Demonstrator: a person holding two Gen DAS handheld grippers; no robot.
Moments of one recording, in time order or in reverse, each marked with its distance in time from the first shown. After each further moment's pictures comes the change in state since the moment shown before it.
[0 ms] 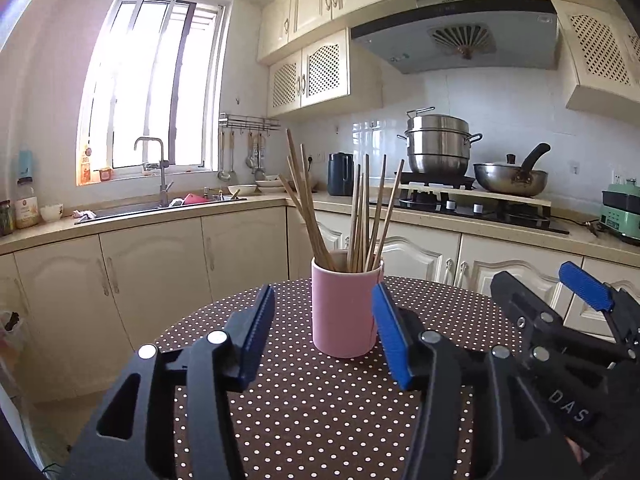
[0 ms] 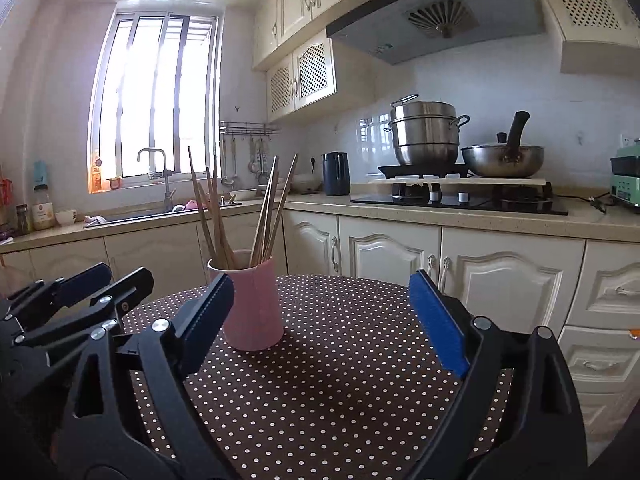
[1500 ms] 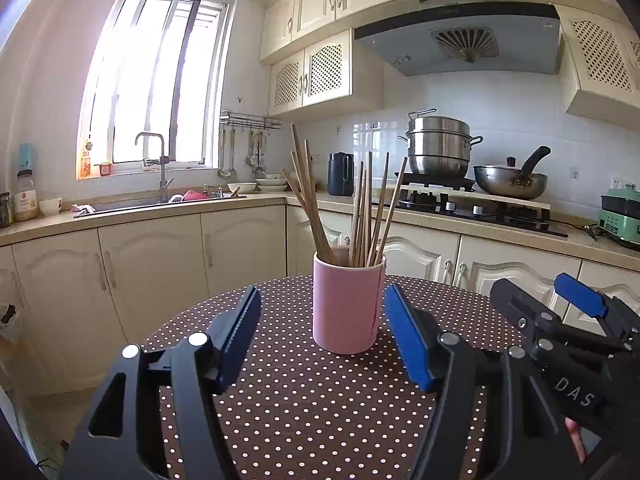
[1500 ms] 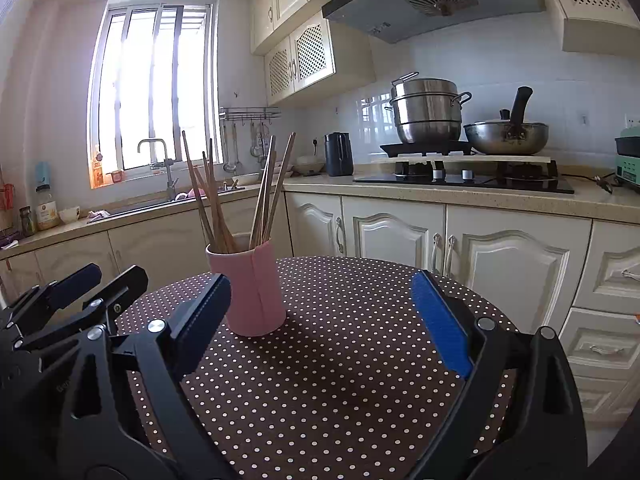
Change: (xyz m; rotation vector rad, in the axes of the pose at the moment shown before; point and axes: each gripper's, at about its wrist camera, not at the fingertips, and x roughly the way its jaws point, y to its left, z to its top) left arm 0.001 0.010 -0.006 -0.019 -0.005 -0.017; right arm 0.008 -0.006 -0.006 0.046 0.068 0.025
